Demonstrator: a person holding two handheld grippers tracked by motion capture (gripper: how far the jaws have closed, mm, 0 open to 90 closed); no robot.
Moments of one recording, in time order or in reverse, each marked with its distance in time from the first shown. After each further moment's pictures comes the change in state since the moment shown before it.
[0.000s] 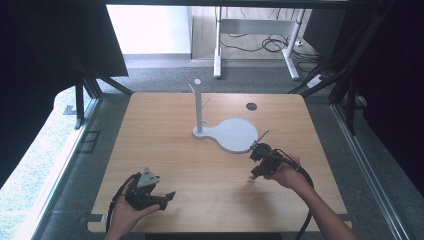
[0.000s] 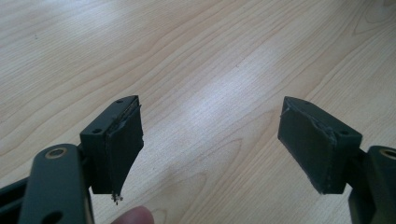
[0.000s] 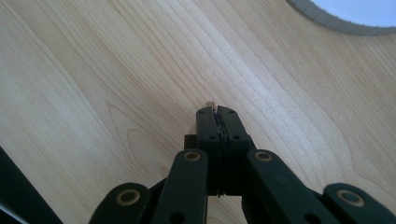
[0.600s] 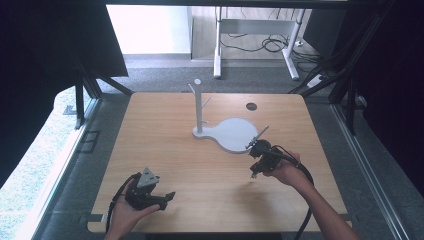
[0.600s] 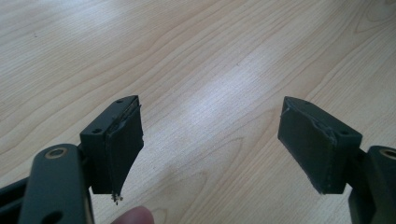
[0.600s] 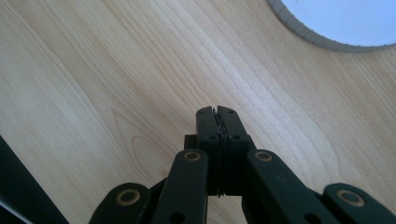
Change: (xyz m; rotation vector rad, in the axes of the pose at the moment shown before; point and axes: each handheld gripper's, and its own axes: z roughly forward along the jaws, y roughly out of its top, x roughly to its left) left arm 0.000 -0.001 0.001 0.004 0.000 -0.001; right arm 0.001 0.008 -0.010 -0.017 -0.007 -0.007
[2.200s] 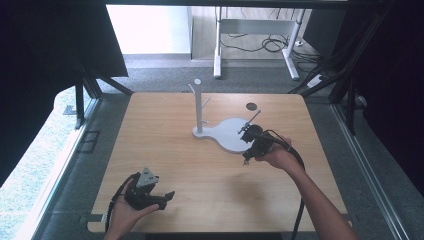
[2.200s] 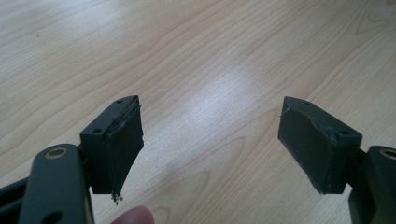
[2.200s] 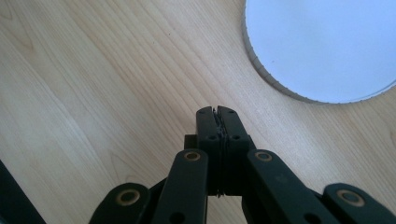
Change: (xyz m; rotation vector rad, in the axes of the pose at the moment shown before) left arm 0.001 0.000 -0.001 0.000 0.002 -0.001; right arm -0.015 0.043 -0.007 -0.029 0.014 -0.018
